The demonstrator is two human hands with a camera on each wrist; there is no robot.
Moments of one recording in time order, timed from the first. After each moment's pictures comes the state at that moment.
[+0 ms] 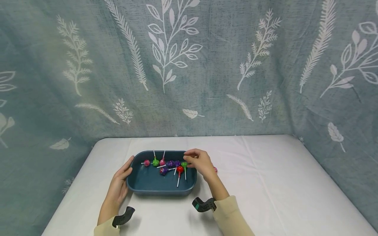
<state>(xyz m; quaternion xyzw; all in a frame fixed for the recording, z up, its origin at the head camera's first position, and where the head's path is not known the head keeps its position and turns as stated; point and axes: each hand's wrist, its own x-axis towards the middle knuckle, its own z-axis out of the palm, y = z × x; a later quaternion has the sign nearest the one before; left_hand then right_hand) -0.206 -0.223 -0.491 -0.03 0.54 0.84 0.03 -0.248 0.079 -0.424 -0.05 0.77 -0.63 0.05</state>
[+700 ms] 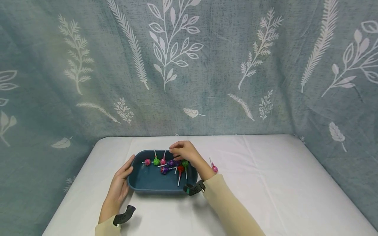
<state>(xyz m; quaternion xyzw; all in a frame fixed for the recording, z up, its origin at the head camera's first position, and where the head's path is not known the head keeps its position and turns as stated) -0.207 -0.223 -0.492 -0.03 0.54 0.84 0.02 -0.286 0.039 -0.410 -0.10 0.76 -0.62 0.17</state>
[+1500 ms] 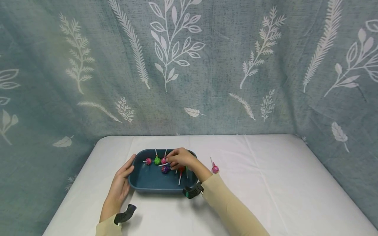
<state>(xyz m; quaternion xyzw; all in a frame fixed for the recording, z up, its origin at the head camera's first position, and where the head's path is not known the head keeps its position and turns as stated) -0.209 -0.226 -0.491 -0.04 0.53 0.85 0.04 -0.281 0.027 -0.422 -0.11 0.77 -0.57 0.26</state>
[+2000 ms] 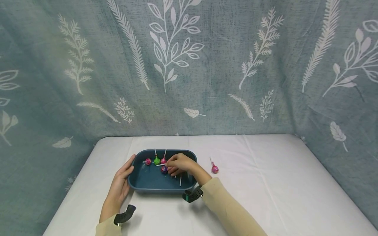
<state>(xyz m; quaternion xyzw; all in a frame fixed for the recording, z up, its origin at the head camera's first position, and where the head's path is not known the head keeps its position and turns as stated) -0.210 -0.226 -0.492 -0.03 0.54 0.84 0.03 -0.273 0.027 -0.433 -0.11 0.77 -0.56 0.29</state>
